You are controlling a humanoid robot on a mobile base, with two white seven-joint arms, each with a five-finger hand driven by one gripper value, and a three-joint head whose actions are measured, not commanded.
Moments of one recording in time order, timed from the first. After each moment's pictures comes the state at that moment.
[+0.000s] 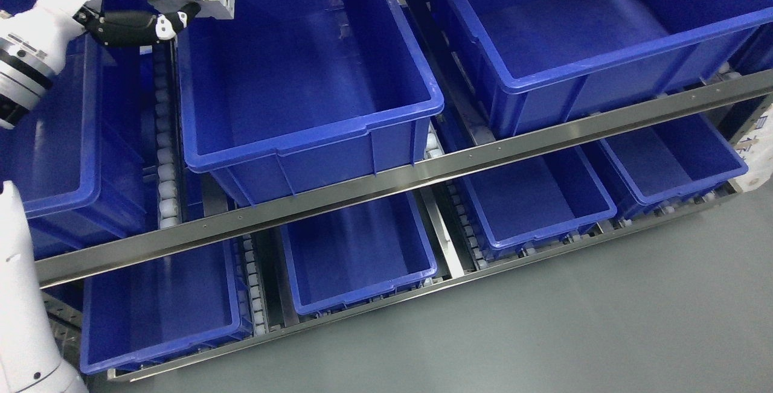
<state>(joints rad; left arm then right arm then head) -0.91 0.40 0.12 -1.59 -0.33 -0.08 -0.79 0.04 0.00 -0.04 -0.16 -0.04 0.05 0.00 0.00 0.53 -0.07</state>
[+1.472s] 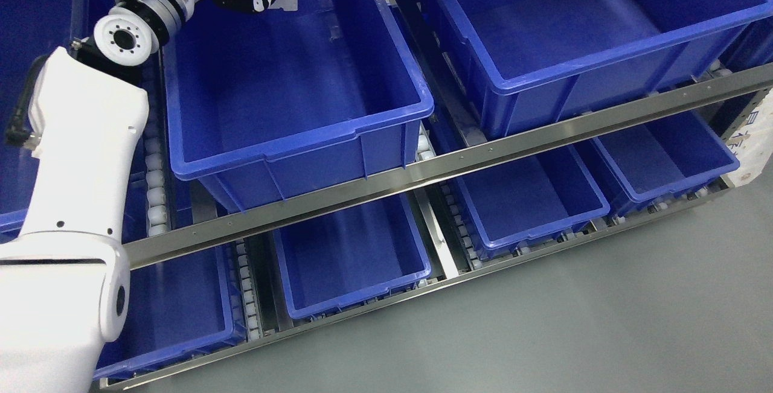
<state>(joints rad) -1.39 0.21 -0.20 -0.56 -0.55 -0.24 -0.44 0.04 0.00 -0.04 -0.16 -0.04 0.05 0.00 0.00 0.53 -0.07</state>
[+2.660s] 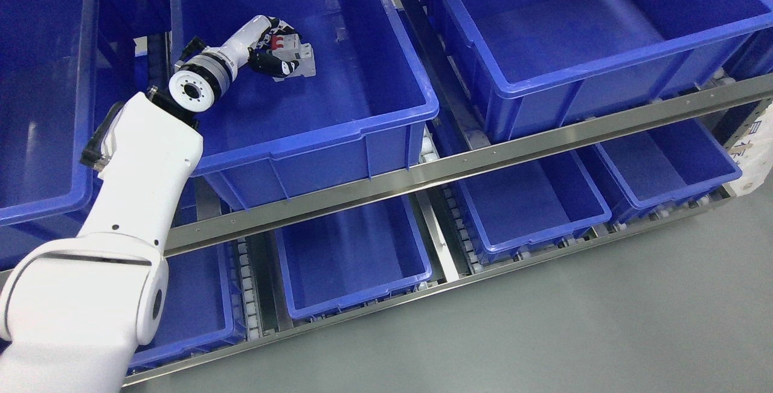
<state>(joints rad) -1.37 0.13 -0.23 -0.32 -0.56 -0.15 -0.28 0.04 0.00 -0.04 -0.16 -0.04 0.05 0.00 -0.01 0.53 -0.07</state>
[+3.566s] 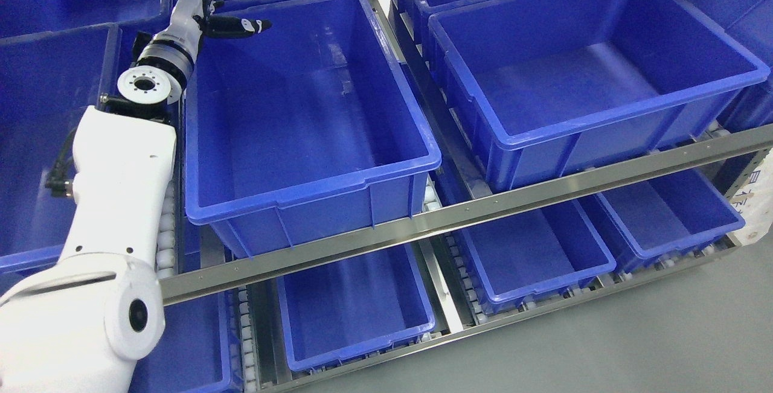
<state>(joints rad) -1.44 0.10 0.23 -0.44 -0.45 -0.06 -0.18 0.04 0.00 -0.04 -0.16 -0.04 0.05 0.00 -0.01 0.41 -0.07</state>
